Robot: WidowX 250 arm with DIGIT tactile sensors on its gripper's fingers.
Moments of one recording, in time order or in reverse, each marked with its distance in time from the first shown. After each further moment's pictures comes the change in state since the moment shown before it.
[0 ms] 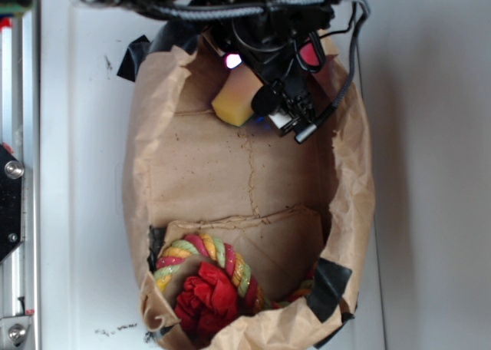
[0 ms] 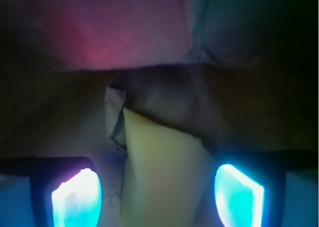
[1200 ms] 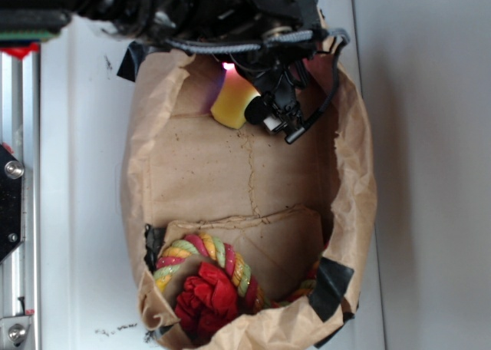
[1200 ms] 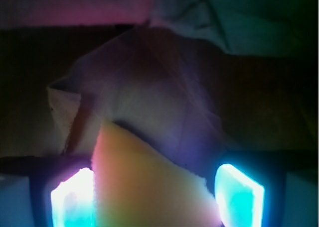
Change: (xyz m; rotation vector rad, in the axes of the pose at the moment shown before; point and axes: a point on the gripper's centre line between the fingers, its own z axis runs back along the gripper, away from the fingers) arm -0.011 -0.009 -0.030 0.068 -0.045 -0.065
